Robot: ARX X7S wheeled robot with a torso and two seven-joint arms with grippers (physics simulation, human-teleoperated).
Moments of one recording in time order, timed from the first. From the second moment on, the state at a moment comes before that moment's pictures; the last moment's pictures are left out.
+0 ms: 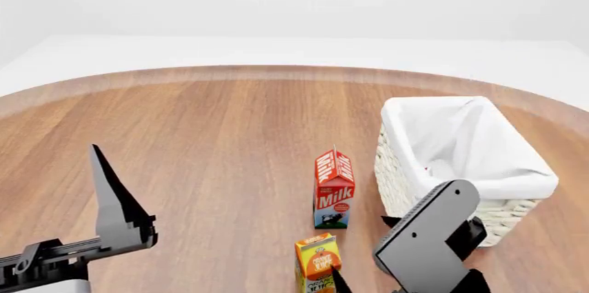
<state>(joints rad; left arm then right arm) 0.18 -0.43 0.09 0.66 -0.06 0.21 -0.57 0.92 0.93 -0.73 -0.96 1.88 1.02 1.10</state>
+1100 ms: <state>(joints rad) 0.18 -0.45 0.09 0.66 -0.07 0.21 -0.58 0.66 0.58 -0.94 -0.85 1.62 1.05 1.06</state>
